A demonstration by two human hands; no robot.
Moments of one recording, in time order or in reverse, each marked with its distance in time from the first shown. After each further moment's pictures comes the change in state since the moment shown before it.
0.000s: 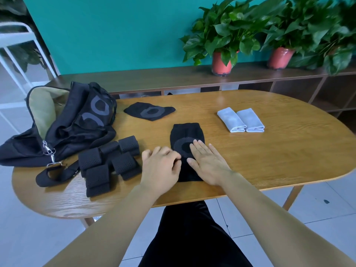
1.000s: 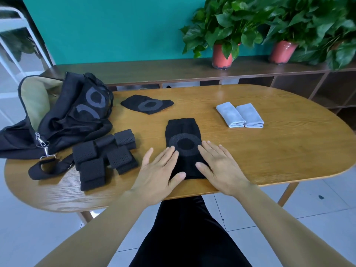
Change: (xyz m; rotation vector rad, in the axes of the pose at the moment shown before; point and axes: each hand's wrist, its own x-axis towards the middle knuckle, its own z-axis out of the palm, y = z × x) left_hand -0.025 -0.014 0.016 0.083 -0.250 0.192; right_hand -0.045 0.020 0.003 0.103 0.198 -0.081
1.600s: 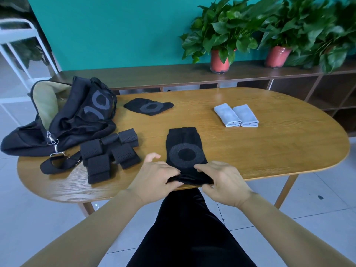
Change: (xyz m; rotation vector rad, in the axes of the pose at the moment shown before) left_hand -0.022 0.004 -0.011 -0.128 0.231 0.212; right_hand -0.044 -0.011 0.005 0.069 0.255 -0.228
